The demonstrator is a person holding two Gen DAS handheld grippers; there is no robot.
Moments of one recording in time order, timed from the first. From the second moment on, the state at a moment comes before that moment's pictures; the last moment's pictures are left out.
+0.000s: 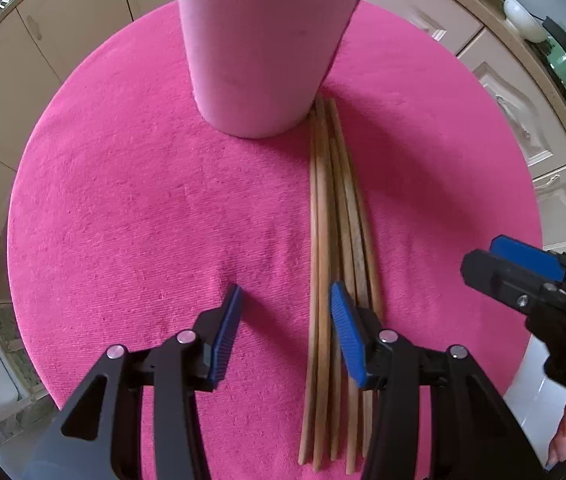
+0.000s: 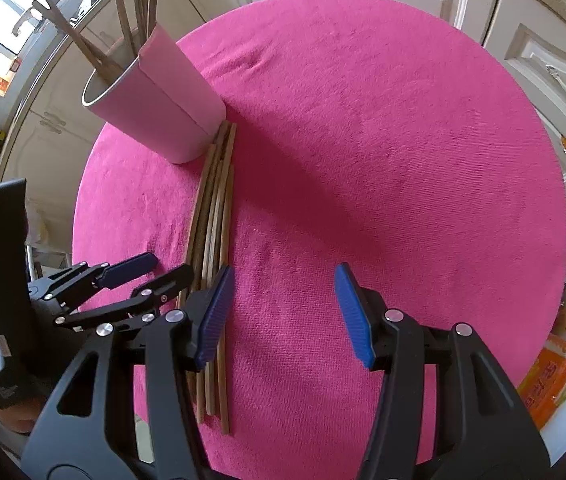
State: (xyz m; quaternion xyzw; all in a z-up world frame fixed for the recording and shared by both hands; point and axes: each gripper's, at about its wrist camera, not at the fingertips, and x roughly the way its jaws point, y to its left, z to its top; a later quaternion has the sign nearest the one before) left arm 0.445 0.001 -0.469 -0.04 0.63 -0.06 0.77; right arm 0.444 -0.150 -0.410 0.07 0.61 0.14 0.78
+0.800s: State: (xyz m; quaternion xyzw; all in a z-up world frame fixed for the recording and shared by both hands) left arm 0.427 0.045 -0.465 -0.06 0.64 -0.04 0.77; right arm 0.443 -0.097 -0.442 0.01 0.64 0.17 0.75
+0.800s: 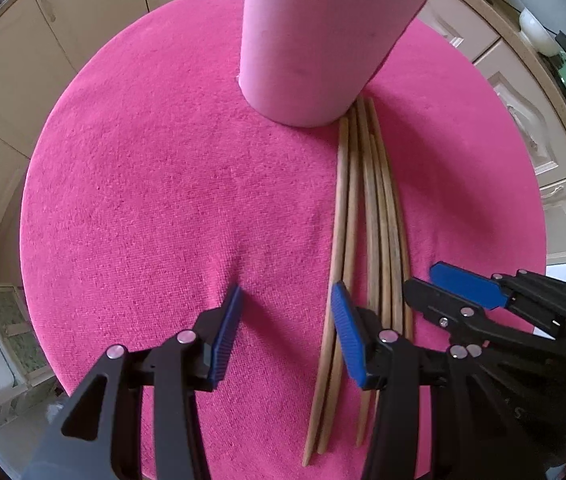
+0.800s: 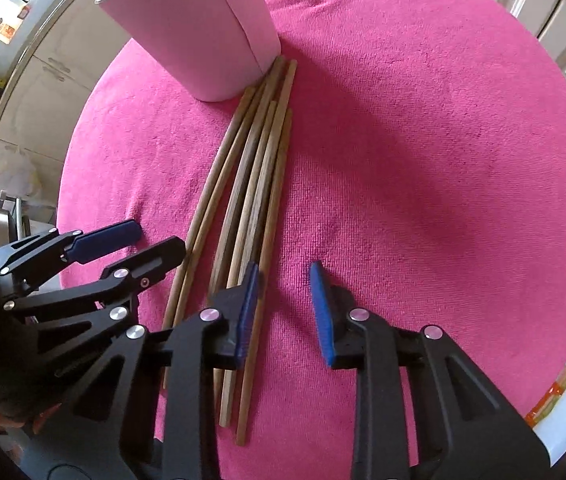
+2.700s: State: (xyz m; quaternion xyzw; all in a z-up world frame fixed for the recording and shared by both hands) left arm 0.476 0.012 -0.469 0.06 0.69 -0.08 0.72; right arm 0.471 -0.133 -0.447 0.05 0.68 0.13 0.72
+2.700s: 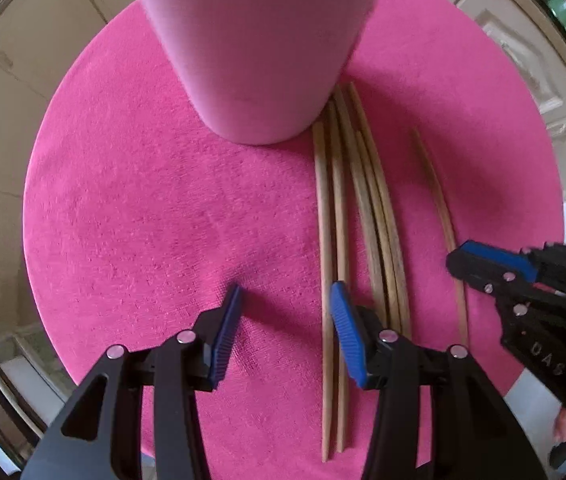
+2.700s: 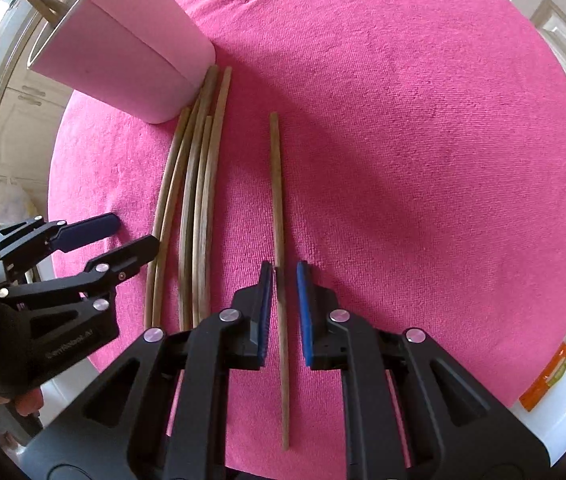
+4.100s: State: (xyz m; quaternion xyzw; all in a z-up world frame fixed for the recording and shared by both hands) left arm 0.440 0.008 -0.421 0.02 0.62 -0.13 0.78; right arm 0.451 -0.165 -0.427 0.08 0.66 0.12 0.74
